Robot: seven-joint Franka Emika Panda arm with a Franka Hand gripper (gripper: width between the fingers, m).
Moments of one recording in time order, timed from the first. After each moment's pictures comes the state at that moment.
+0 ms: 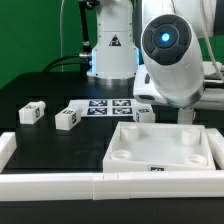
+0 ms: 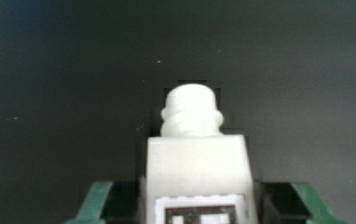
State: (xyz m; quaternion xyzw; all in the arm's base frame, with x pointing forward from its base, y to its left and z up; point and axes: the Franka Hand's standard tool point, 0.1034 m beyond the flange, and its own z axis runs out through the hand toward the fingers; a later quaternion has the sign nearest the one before) arm 0.379 0.145 0.014 -0.89 0.17 0.42 0.10
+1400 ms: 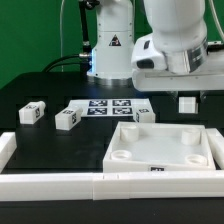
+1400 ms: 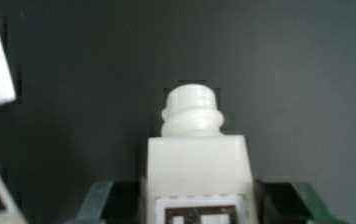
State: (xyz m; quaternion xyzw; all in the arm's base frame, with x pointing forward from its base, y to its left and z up) arm 0.437 0.132 0.059 -0.97 0.15 0.18 0.09
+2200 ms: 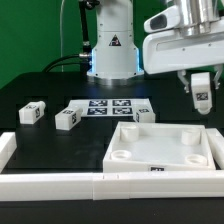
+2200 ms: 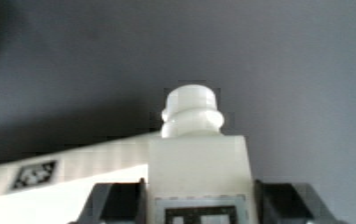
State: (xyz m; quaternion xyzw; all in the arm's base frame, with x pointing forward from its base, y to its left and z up) arm 0.469 0.150 0.096 -0.98 0.14 -0.09 0.09
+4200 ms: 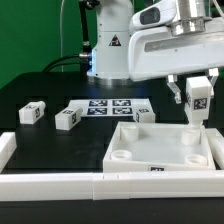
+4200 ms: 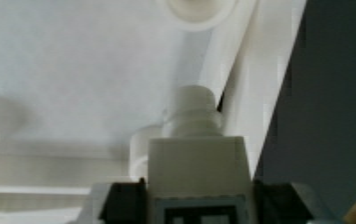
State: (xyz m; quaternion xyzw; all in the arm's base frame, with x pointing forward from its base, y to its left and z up) arm 0.555 0.109 0.096 -0.98 -0.01 -0.19 0.06
